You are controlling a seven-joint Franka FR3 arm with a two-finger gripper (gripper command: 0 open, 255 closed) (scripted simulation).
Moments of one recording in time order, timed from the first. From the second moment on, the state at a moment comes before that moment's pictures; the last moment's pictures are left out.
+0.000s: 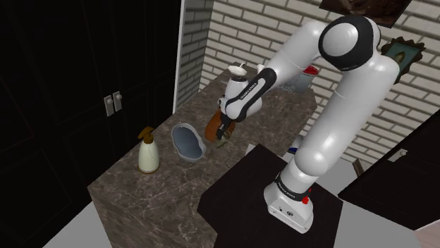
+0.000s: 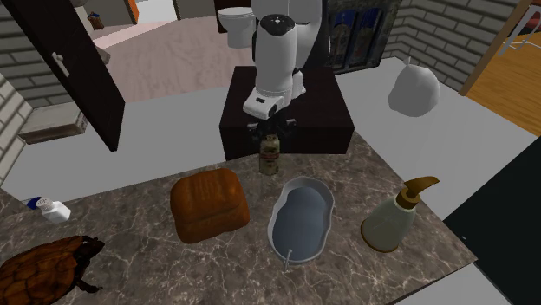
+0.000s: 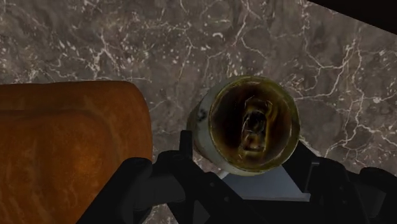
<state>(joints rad) -0.08 0.07 -0.06 -2.69 -0.10 2.78 -0.30</state>
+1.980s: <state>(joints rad) 0.03 0.25 0.03 -2.07 -0.07 2.32 -0.15</state>
